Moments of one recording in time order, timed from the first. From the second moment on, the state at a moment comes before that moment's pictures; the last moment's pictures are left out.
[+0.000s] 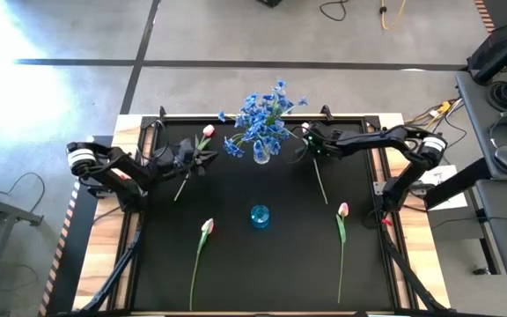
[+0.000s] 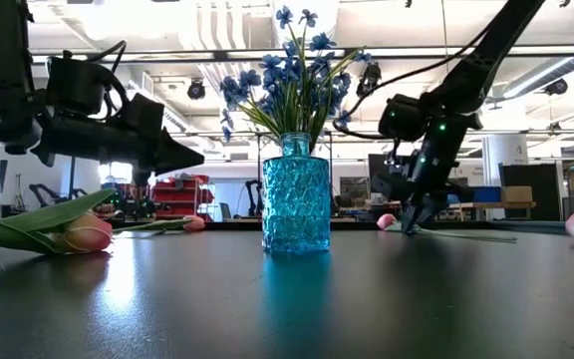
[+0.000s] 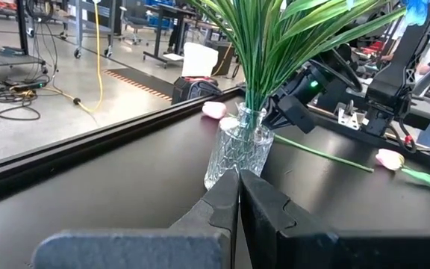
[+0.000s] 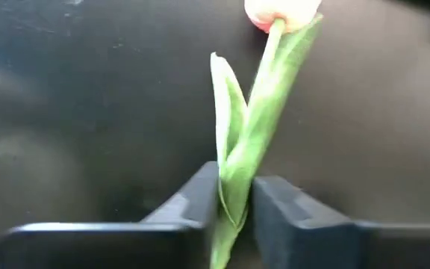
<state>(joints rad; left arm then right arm) 0.49 1.52 0.08 1.37 0.04 -0.23 -0.61 1.66 0.74 -0.17 0.23 0.48</state>
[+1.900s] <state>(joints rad) 0.49 1.52 0.08 1.42 0.06 -0.23 0.21 1.58 0.60 1.57 0.41 -0.28</state>
